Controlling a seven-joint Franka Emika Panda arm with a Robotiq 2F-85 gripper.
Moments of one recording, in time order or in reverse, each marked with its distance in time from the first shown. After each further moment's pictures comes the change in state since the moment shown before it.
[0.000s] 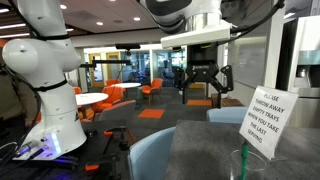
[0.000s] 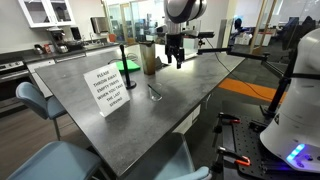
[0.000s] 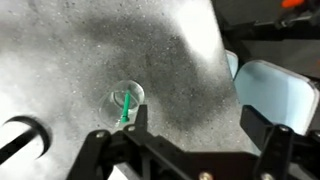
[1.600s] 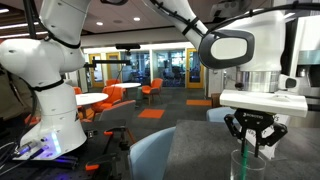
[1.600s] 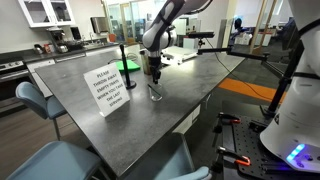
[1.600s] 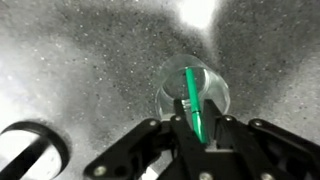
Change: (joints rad) arm -0.221 0.559 0.229 0.448 0.143 0.114 -0.010
